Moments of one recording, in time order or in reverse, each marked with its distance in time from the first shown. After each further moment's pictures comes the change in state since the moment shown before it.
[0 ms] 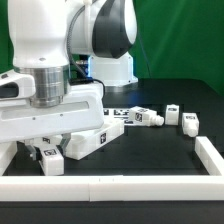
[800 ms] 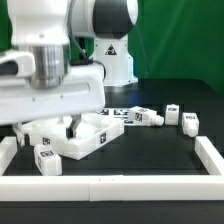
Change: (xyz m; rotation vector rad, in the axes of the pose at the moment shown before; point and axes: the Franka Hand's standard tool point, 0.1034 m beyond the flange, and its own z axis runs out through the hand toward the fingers) arm -0.001 -0.006 -0.053 -0.025 0.047 -0.082
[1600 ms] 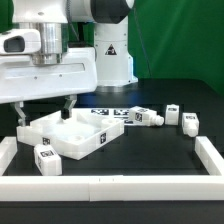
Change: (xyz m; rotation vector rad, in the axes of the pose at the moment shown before) arm -0.027 0.000 0.000 -0.029 0.010 -0.330
